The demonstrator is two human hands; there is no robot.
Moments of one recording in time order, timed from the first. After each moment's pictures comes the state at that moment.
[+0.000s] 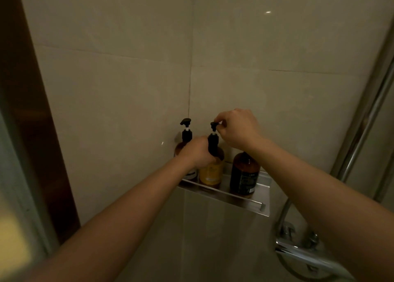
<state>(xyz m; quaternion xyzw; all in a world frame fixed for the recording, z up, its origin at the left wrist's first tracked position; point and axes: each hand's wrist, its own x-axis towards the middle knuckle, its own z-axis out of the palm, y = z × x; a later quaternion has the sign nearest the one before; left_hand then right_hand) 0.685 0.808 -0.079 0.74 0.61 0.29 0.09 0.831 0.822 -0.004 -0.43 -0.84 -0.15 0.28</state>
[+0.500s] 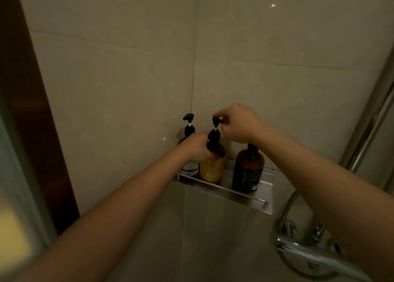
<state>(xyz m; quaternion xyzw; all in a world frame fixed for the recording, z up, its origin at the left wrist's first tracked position) 0.668 0.811 -0.076 0.75 0.59 0.26 0.12 0.828 0.822 0.007 -0.40 -0.89 -0.06 0.22</state>
